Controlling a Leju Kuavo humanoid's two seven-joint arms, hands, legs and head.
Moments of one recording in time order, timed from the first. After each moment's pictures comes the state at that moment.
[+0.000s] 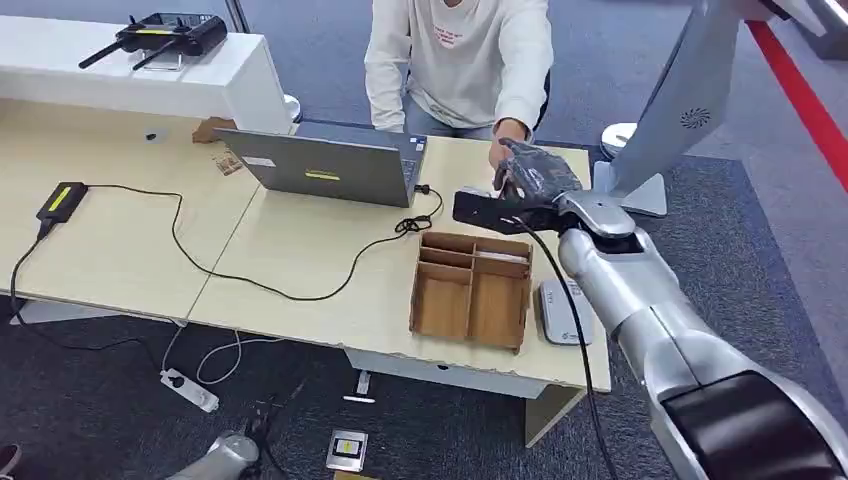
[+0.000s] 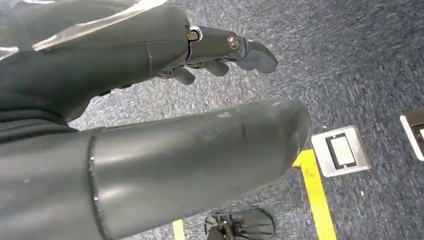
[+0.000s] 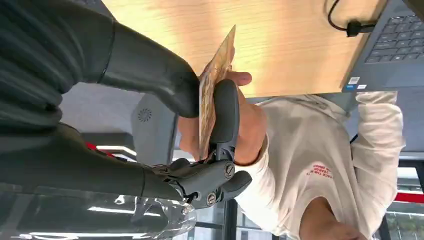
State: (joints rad) left arm -0.37 0.09 -0.69 -0.28 0.08 0.21 0.09; right arm -1.11 0.11 0.70 -0.40 0.99 -0.16 -0.14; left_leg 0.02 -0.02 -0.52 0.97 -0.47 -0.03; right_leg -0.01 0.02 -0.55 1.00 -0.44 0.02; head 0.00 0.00
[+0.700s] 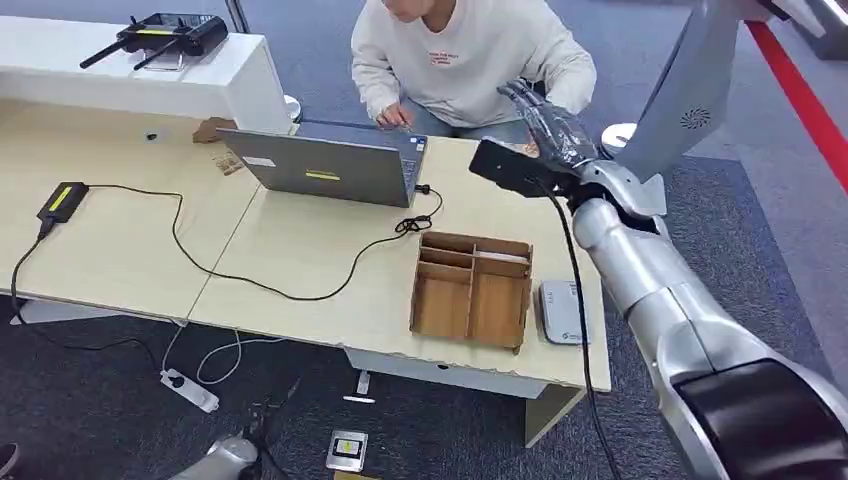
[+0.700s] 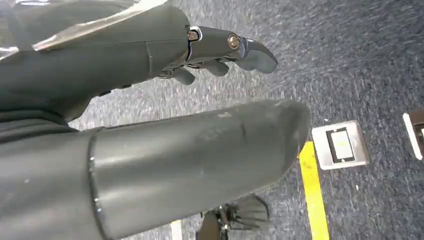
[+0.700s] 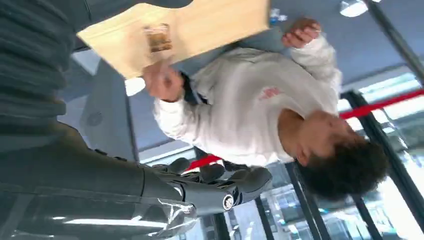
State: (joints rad) left arm -0.36 0.09 -0.69 -0.29 0.18 0.23 0.09; right arm -1.17 0.10 0.61 -0.43 0.72 -0.30 -0.32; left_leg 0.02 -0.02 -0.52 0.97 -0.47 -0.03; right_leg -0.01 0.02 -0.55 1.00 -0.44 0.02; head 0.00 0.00
